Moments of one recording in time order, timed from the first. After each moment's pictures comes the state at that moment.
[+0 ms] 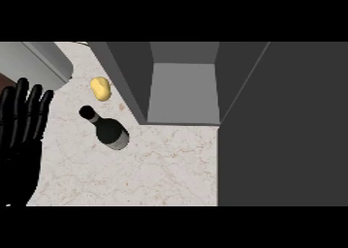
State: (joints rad) left arm 0.01 0.08 -0.03 -2.10 0.03 0.00 -0.02; right arm 0.00 -0.12 -0.01 -2.10 -0.01 -0.02 0.00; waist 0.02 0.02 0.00
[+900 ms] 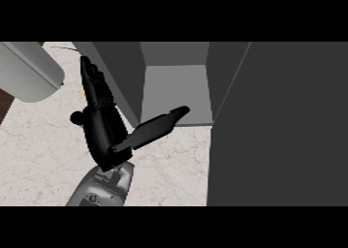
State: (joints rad) left arm -0.38 0.00 -0.40 -1.70 -0.24 0.98 0.20; right arm 0.16 -0.16 0.14 -2.35 -0.16 0.12 0.22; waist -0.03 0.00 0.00
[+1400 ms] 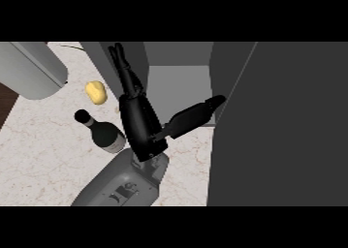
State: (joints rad) left arm -0.61 0.00 -0.55 -1.55 -0.36 1.21 0.41; right arm 0.13 -0.13 0.18 -2.44 -0.12 0.07 0.36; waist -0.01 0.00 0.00
